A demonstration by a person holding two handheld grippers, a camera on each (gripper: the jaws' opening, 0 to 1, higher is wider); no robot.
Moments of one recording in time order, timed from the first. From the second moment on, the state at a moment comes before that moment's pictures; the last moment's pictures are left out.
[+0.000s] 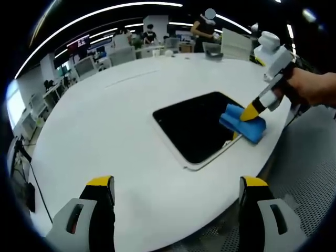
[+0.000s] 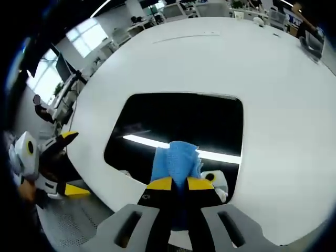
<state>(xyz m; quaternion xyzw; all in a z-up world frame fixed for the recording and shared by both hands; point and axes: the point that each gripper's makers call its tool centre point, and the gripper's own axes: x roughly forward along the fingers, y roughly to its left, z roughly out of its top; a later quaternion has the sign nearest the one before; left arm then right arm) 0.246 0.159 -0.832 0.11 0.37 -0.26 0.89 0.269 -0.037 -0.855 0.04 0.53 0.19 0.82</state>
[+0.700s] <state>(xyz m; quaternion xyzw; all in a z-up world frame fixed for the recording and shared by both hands) 0.247 0.155 -0.828 0.09 0.36 -0.26 0.89 0.255 -0.037 -0.856 0.04 0.54 0.19 0.82</state>
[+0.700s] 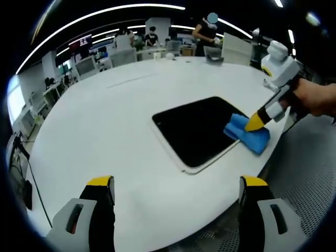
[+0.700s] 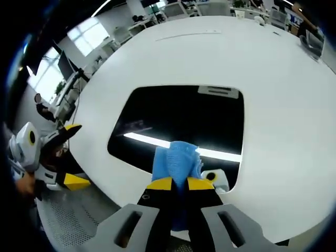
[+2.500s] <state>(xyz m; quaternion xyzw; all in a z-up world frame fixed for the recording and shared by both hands) 0.248 0.156 -0.826 0.09 0.35 -0.25 0.90 0.253 -0.060 -0.856 0.04 0.55 0.19 0.81</state>
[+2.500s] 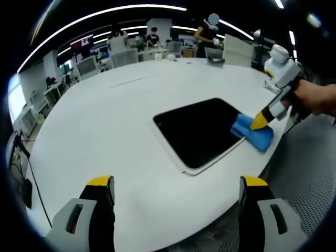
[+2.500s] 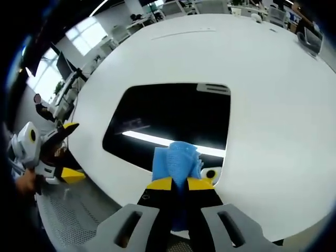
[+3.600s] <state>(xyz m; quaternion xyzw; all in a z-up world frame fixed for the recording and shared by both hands) 0.249 0.156 -0.826 0.09 0.35 -0.25 0.90 0.255 -0.075 -0.857 0.04 0.55 0.17 0.81</state>
